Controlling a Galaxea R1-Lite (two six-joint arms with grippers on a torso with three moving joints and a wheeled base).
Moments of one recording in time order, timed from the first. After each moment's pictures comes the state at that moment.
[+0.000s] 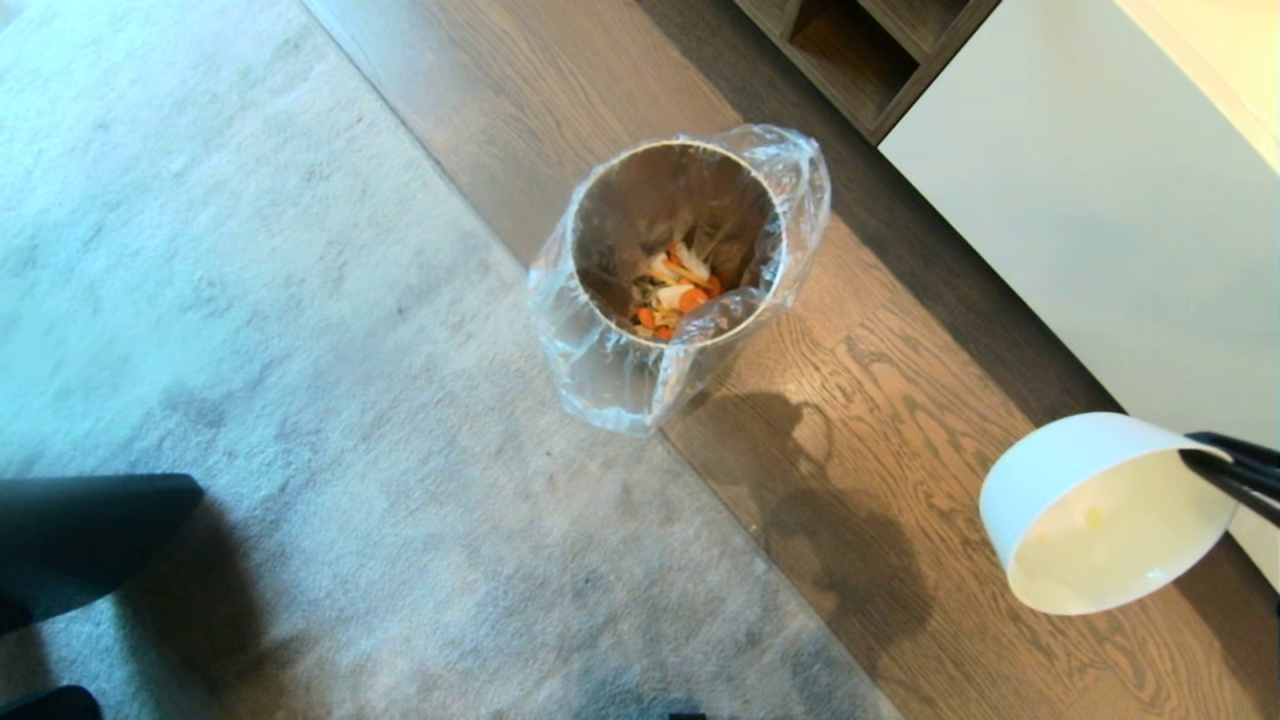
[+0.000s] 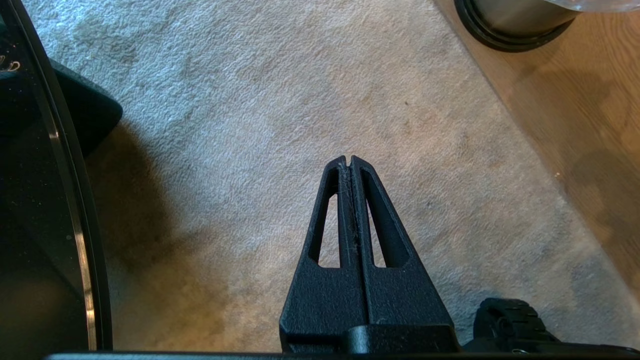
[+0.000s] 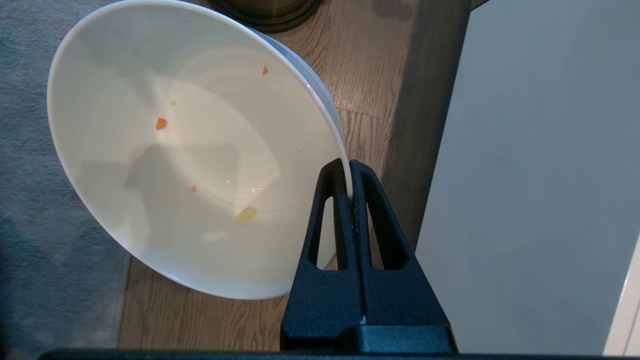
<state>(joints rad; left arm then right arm) 0.00 0.00 0.00 -0.01 0.01 -0.08 0.64 0.82 -0.50 -0.27 -0.31 -0.82</state>
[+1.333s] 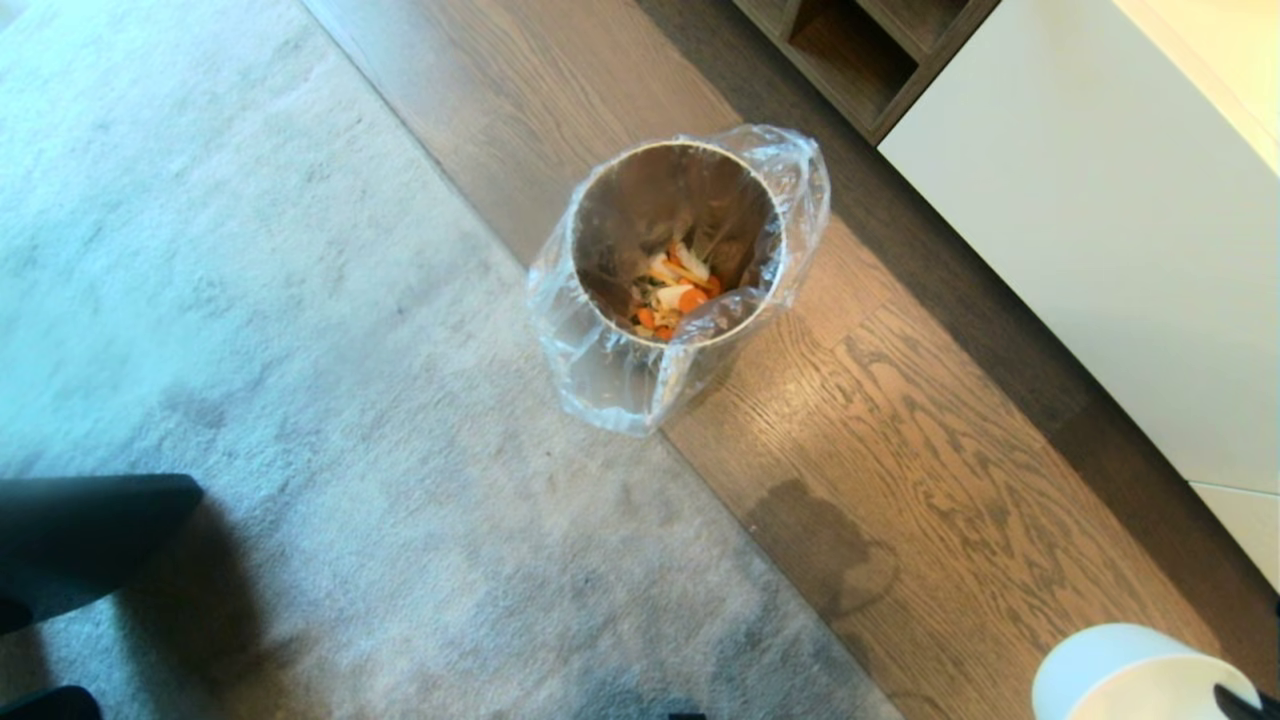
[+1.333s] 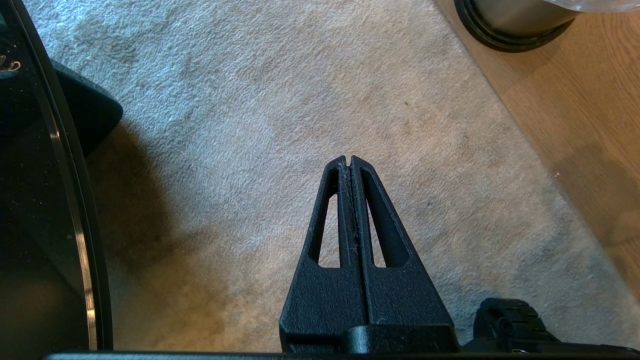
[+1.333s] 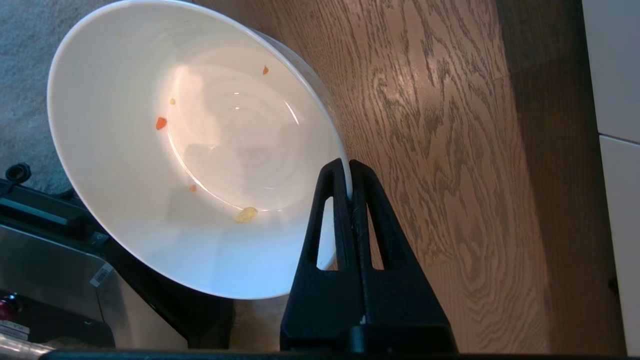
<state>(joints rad) 0.00 0.00 0.00 -0.01 0.01 -0.08 -0.05 0.51 -0.02 -0.25 0.21 -0.32</state>
